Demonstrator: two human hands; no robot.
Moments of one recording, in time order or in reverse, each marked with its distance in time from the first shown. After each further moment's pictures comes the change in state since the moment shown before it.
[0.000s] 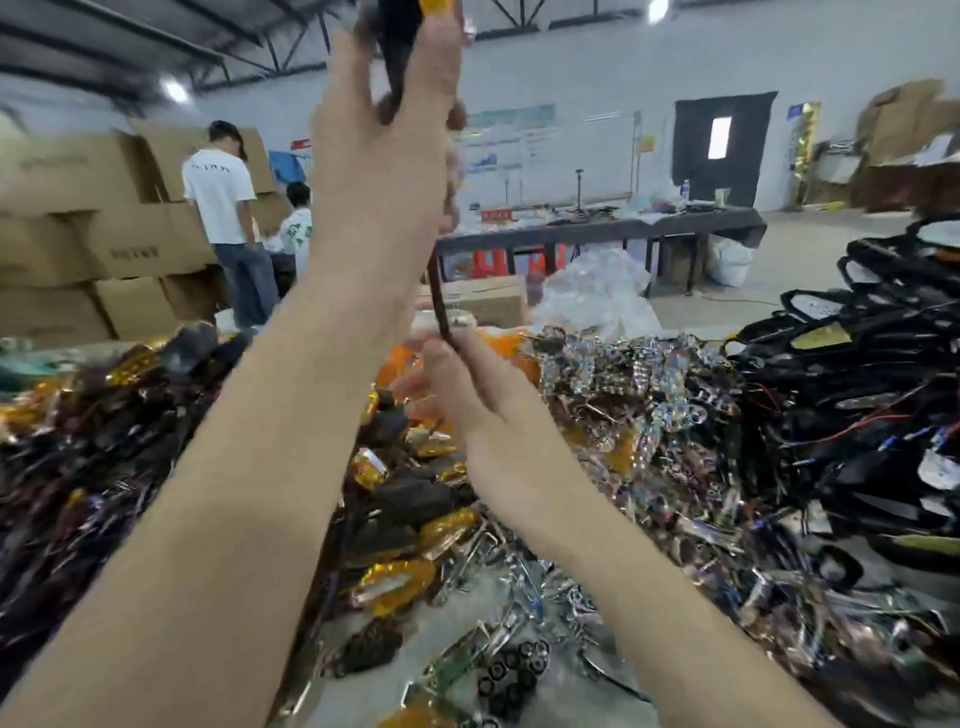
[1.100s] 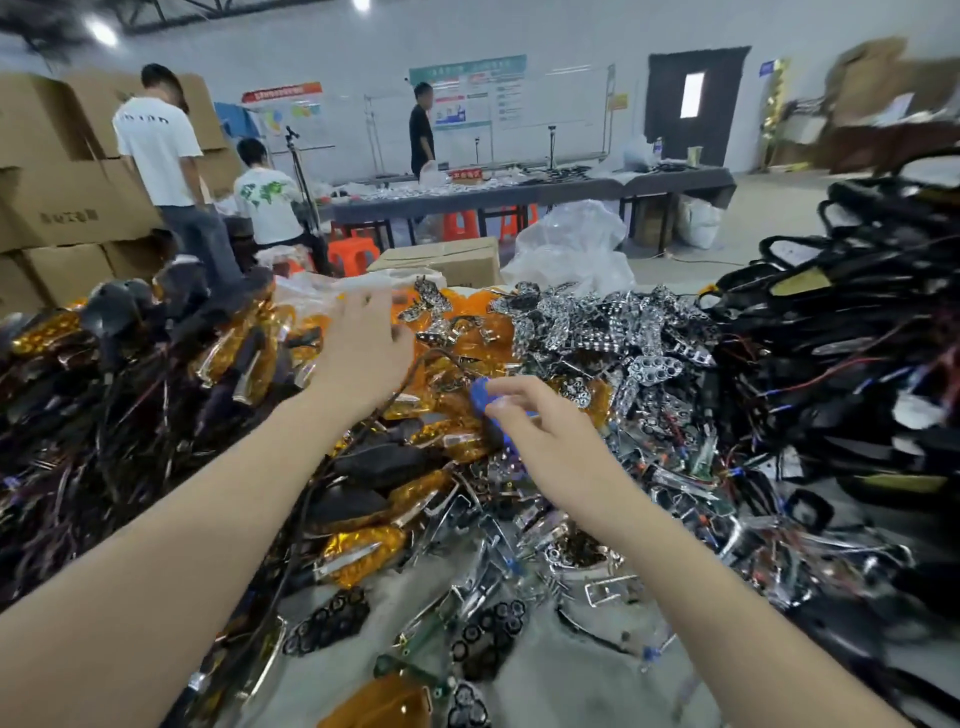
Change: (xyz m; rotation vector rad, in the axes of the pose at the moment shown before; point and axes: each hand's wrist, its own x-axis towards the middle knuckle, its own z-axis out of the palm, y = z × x) left_hand -0.045 -0.185 -0.059 1.010 -0.380 -0.234; right_hand -0.021 0.094 -0.050 -0.254 0.026 0.348
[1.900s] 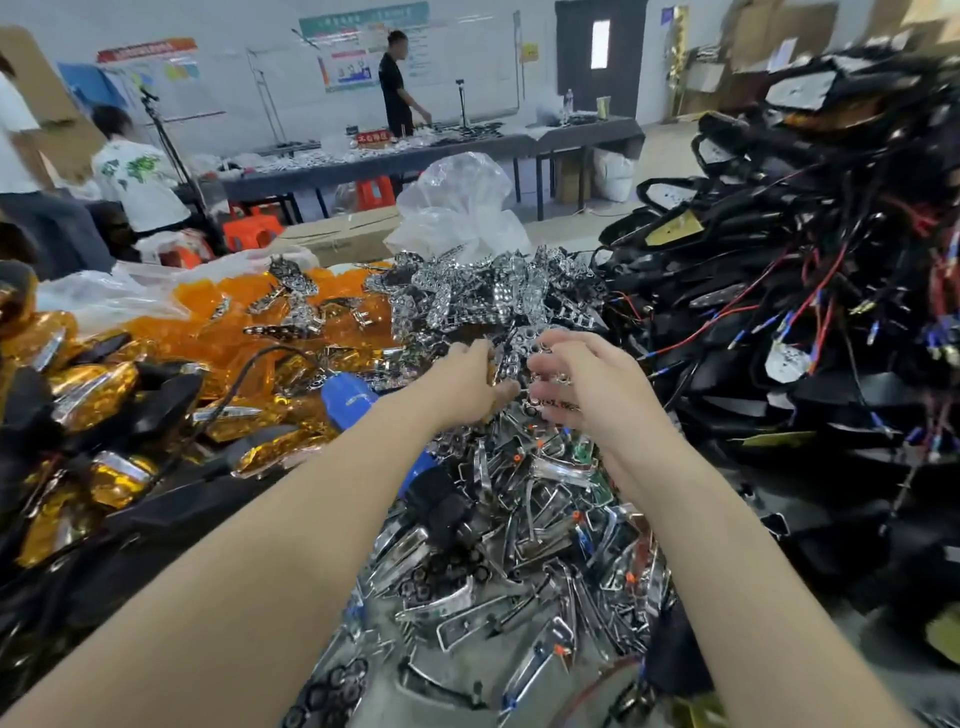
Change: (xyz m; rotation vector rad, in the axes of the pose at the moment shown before) left_hand 0.019 0.134 0.198 0.062 -0.691 0.120; right_hand 0.005 0.062 -0.134 0.376 0.403 0.317
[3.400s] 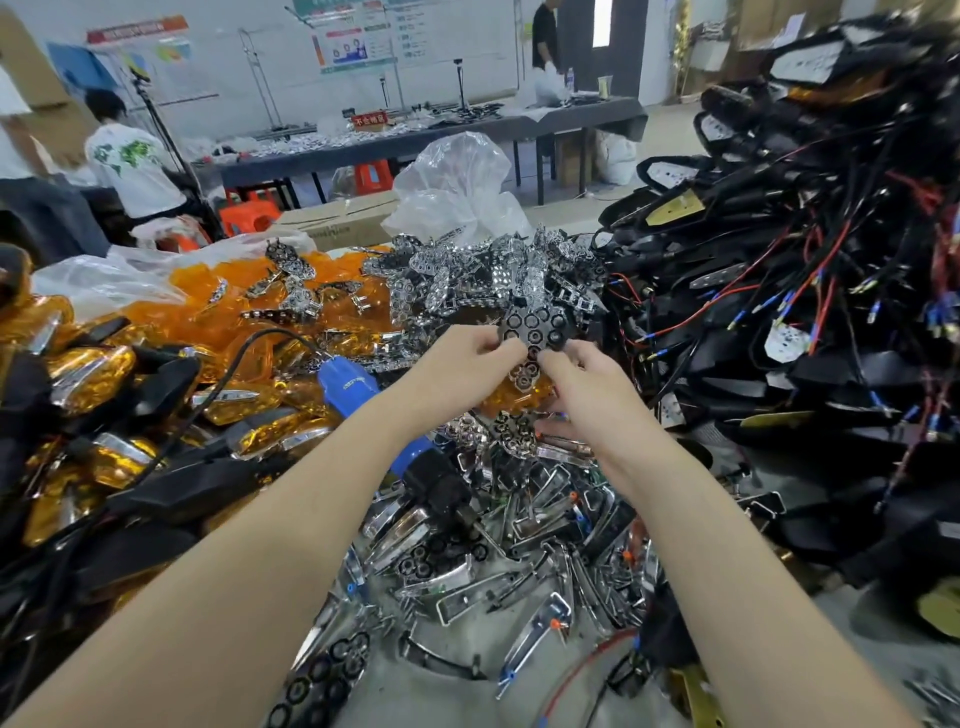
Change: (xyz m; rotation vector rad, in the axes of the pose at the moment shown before) left_hand -0.042 0.015 -0.007 -0.665 0.047 0.205; right_hand 0.010 0.030 -0.002 -0.099 -0.022 0.051
